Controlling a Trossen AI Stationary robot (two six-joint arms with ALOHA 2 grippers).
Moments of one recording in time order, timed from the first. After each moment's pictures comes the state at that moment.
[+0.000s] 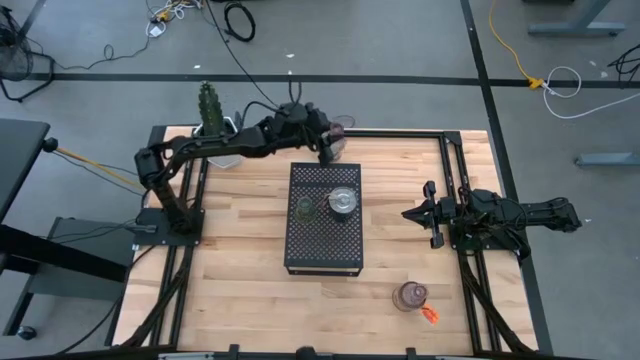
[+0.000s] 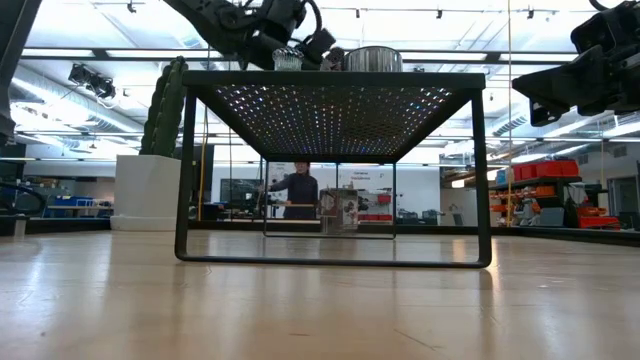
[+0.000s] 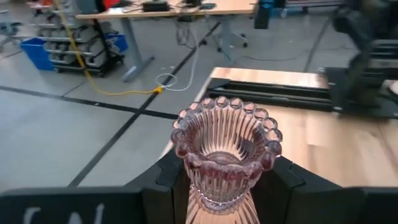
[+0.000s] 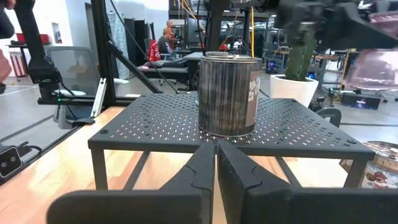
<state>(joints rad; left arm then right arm) 0.43 1.73 1.29 0.17 0.02 0.13 0.05 0.01 0.02 0.01 0.00 -0.04</state>
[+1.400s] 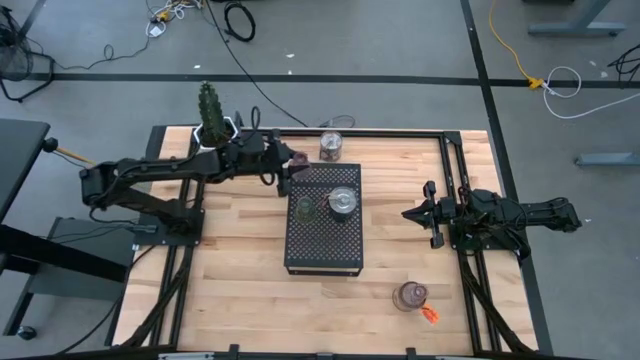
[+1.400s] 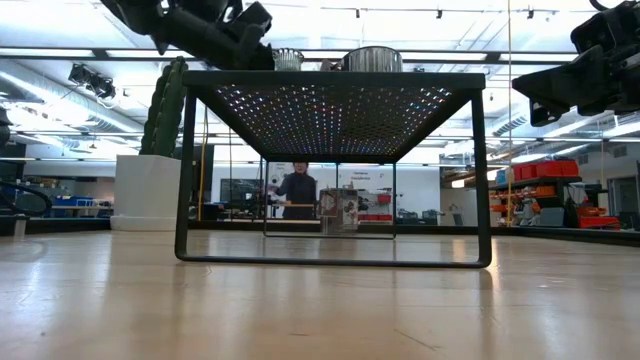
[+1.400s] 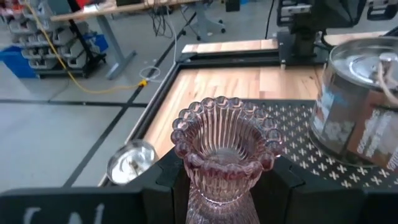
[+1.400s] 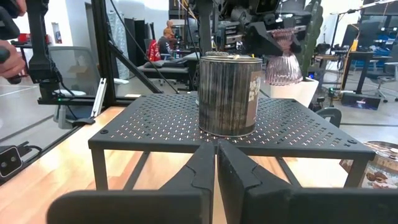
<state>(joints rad) 0.33 1.27 0.82 0.13 0.01 0.20 0.05 0.01 0.02 0.01 0.00 -0.04</state>
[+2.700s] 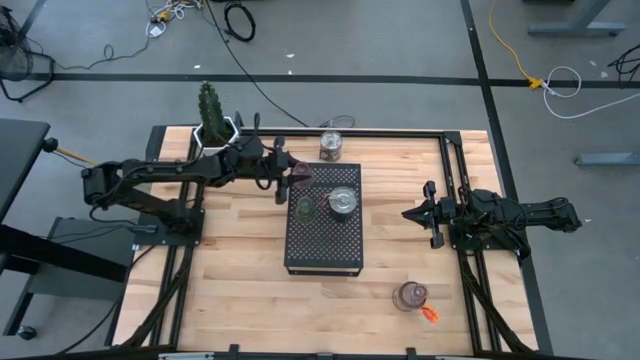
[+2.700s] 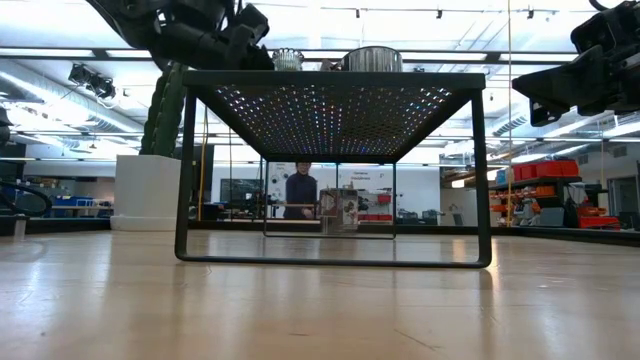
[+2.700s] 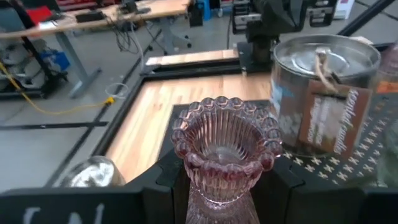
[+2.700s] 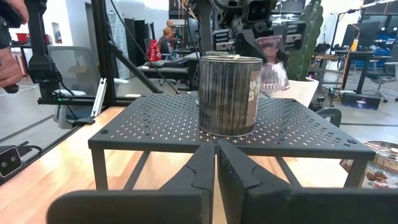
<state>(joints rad) 0.34 1.29 0.74 0.26 0.18 0.21 0.05 0.01 0.02 0.01 0.00 -0.04</state>
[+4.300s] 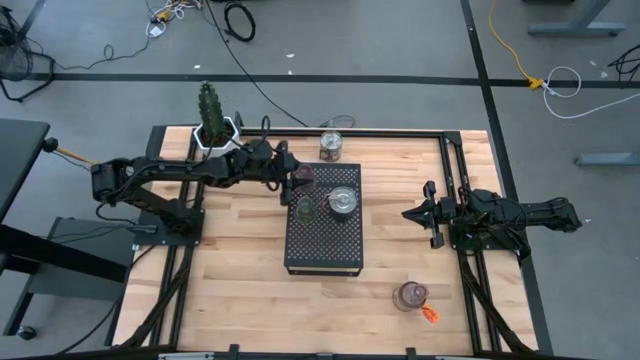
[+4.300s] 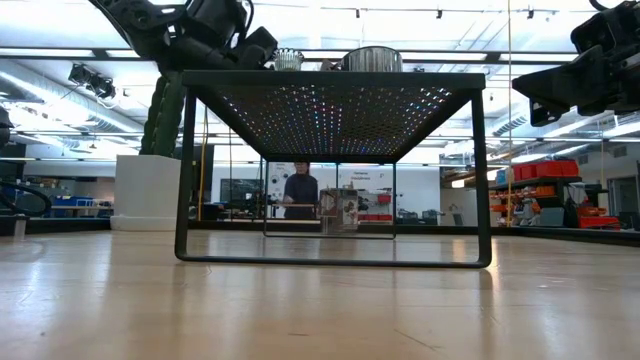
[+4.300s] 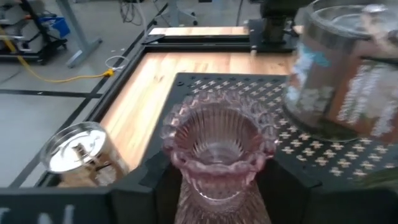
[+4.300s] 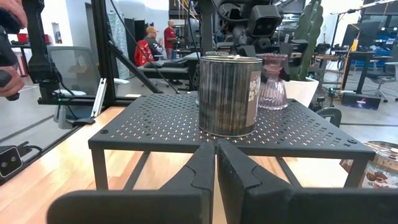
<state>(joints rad) 0.34 1.37 0.75 0.26 0.13 0.14 0.05 0.01 0.02 0.01 0.00 -0.04</state>
